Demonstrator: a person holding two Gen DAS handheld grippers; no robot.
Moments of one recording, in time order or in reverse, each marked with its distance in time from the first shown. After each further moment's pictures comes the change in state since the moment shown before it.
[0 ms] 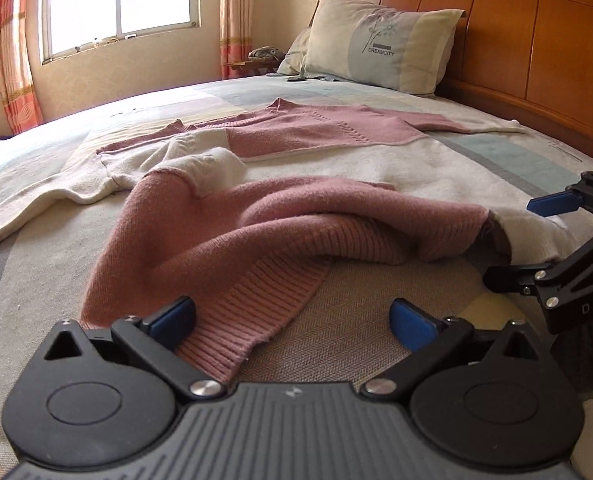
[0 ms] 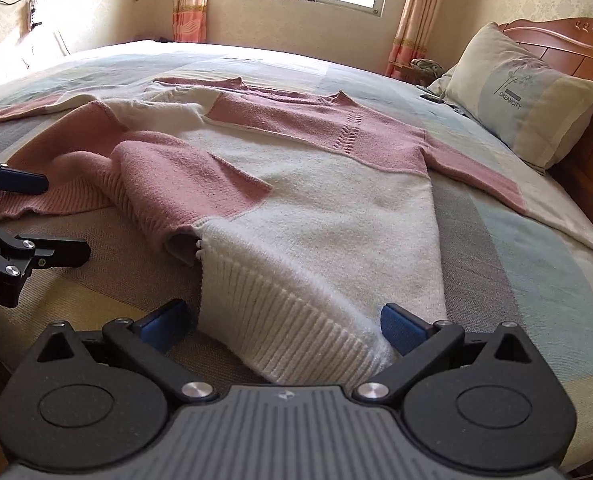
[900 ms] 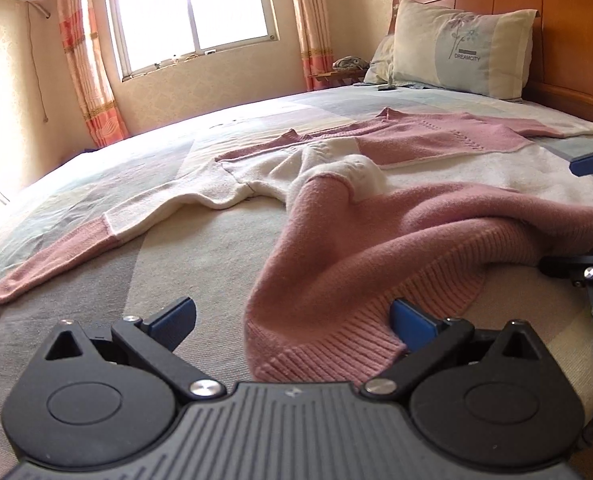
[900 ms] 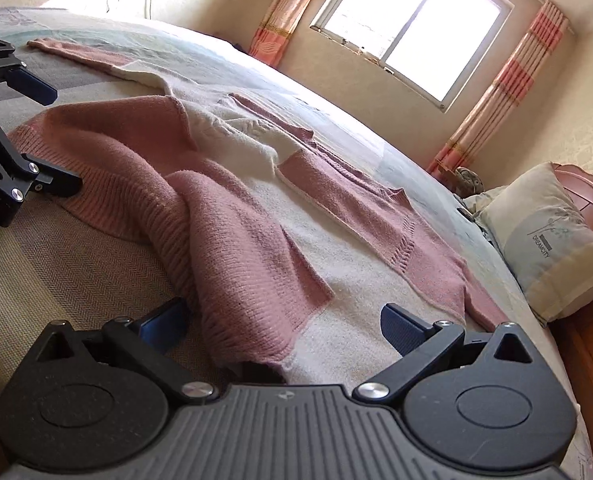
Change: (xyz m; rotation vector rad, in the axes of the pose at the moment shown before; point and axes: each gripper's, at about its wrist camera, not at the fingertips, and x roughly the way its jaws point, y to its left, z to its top) left arm -0.019 0.067 -0.003 -0.079 -0.011 0.287; right arm 0.026 0.056 0.035 -0.356 -0.129 -0.014
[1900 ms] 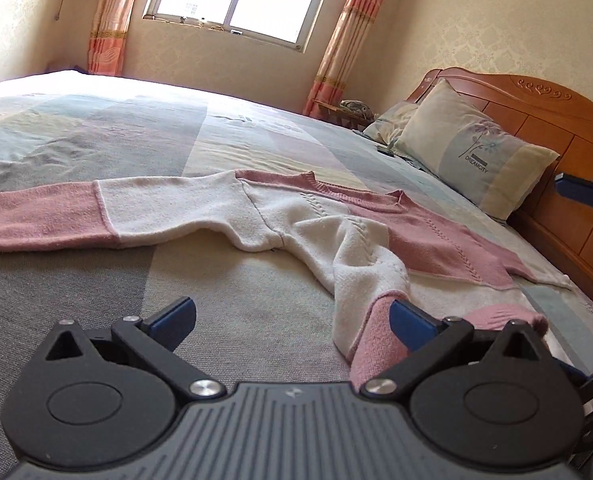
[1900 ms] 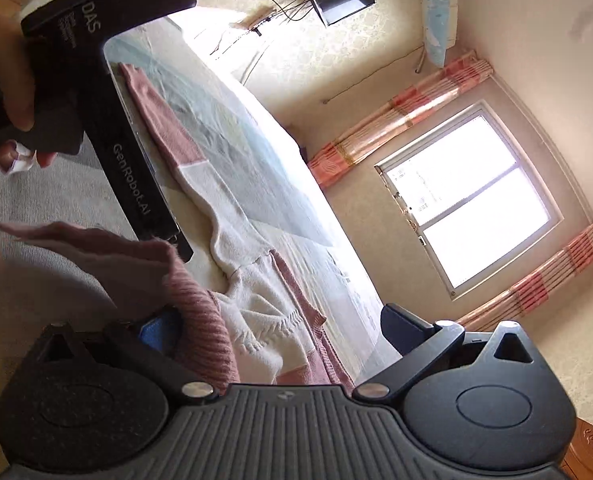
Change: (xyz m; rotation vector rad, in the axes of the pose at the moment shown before) left arm 0.032 0.098 0.042 -0.333 -0.050 -0.262; right arm -0.031 0.064 0.104 -0.518 -0.360 -0.002
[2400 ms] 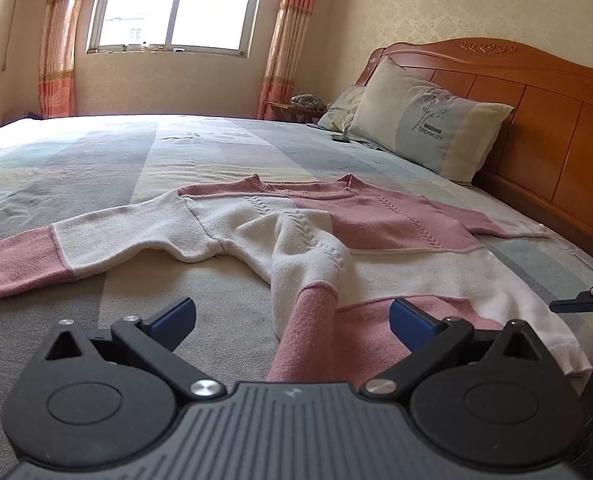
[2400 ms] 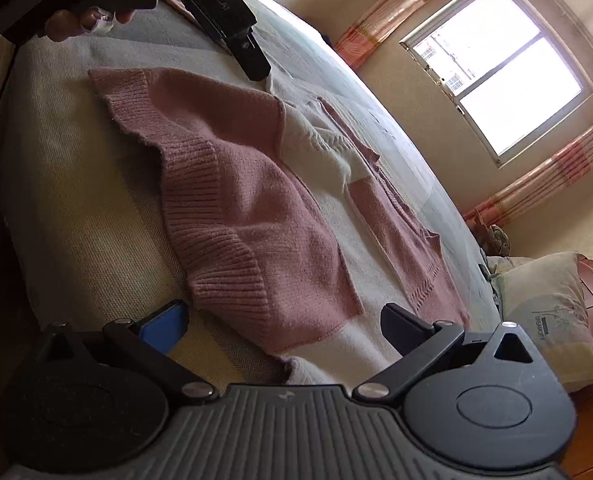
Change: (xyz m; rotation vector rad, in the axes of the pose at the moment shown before) left arm -0.019 -0.059 -0.009 0.247 0.001 -0.063; right arm -0.055 0.025 -0.094 0.195 0.368 0.128
